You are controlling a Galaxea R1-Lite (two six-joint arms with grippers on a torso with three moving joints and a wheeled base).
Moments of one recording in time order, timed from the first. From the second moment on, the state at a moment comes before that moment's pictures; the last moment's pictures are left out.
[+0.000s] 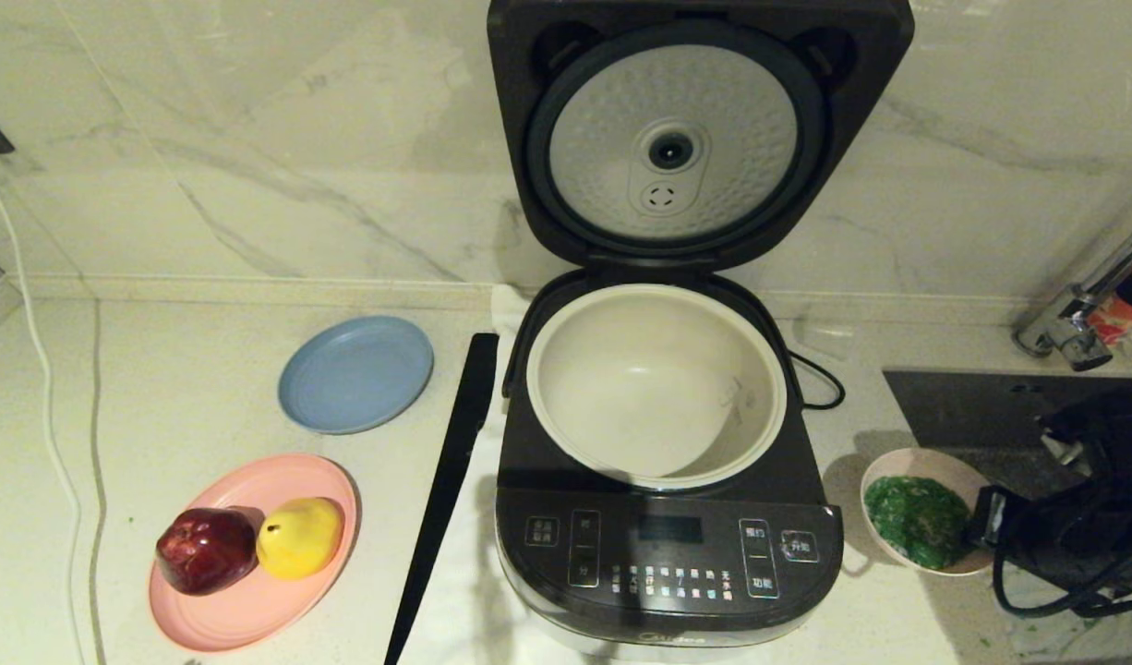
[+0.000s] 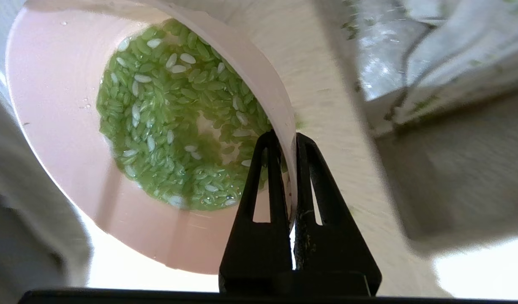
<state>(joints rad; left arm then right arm) -0.02 0.00 -0.02 0.05 -0.01 0.04 -0.04 1.57 -0.63 -0.08 -0.01 0.52</state>
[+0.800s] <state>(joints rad) -0.02 0.00 -0.02 0.05 -0.01 0.04 -0.73 1.68 -0.90 0.12 0.32 0.51</state>
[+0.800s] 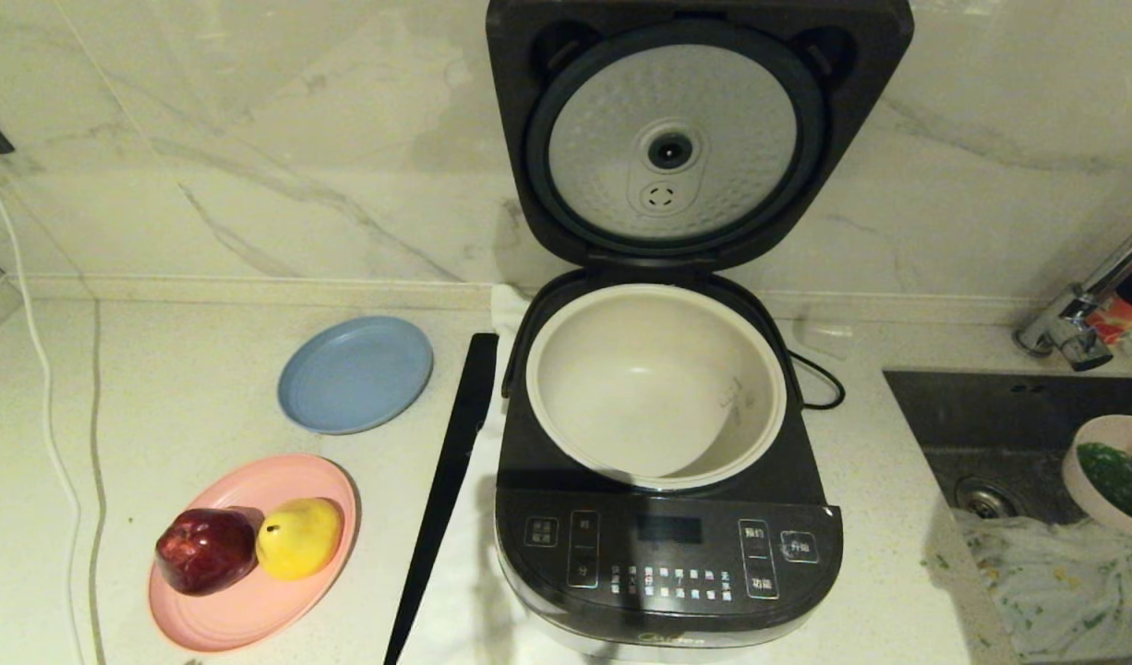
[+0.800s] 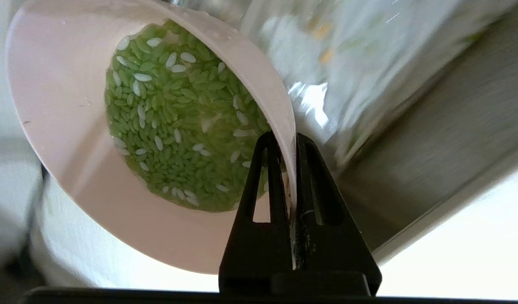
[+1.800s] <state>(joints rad) -0.02 0.00 -0.02 0.05 -0.01 0.04 -1.10 2.08 -1.27 0.20 0.46 0.48</state>
